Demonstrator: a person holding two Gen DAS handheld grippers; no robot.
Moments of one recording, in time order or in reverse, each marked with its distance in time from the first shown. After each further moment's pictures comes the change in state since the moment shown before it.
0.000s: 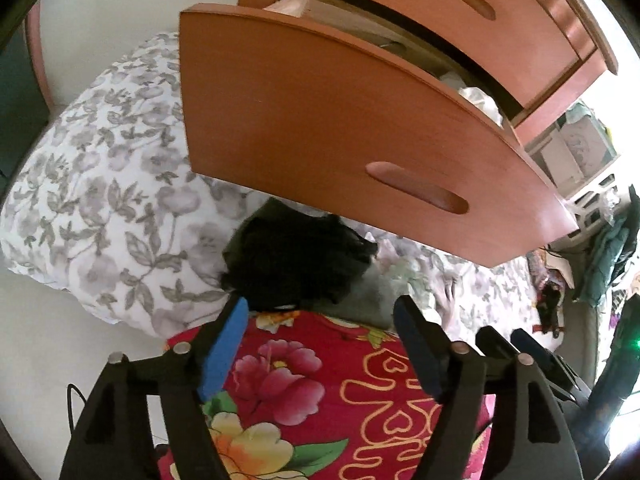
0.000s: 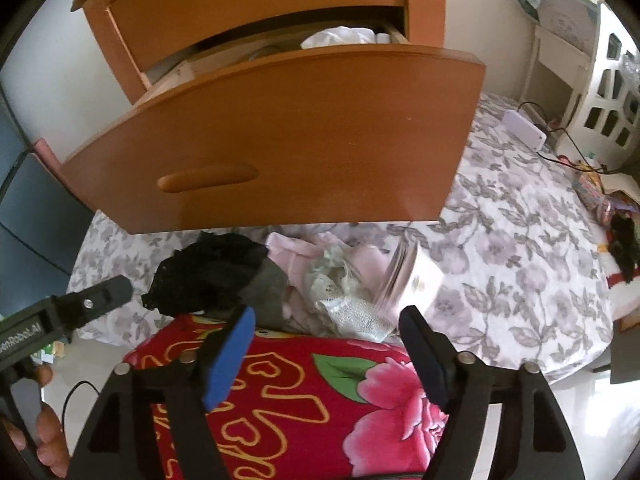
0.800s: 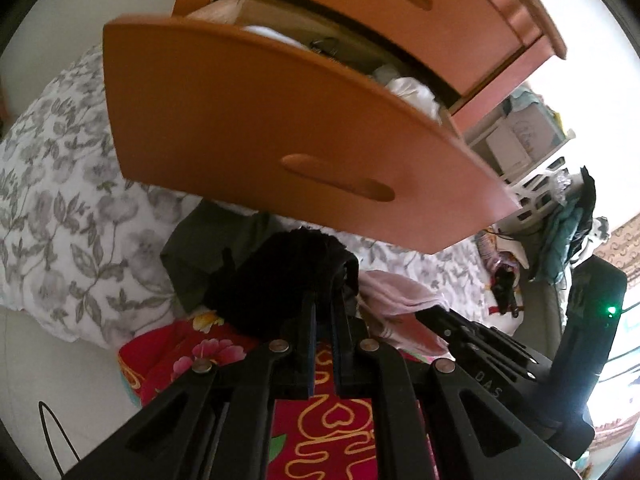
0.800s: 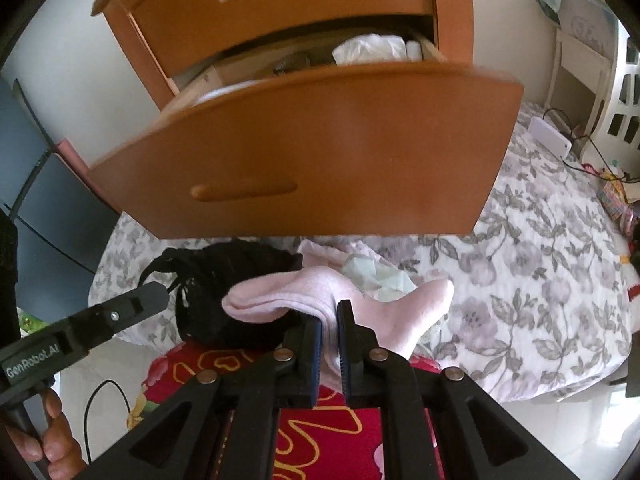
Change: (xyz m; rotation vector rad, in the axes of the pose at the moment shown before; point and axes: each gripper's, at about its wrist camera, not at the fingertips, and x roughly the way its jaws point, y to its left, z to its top) left arm 0.003 -0.023 -0.005 0.070 0.010 -0.195; right arm 0.003 0.014 0.007 -0.026 0.000 0.097
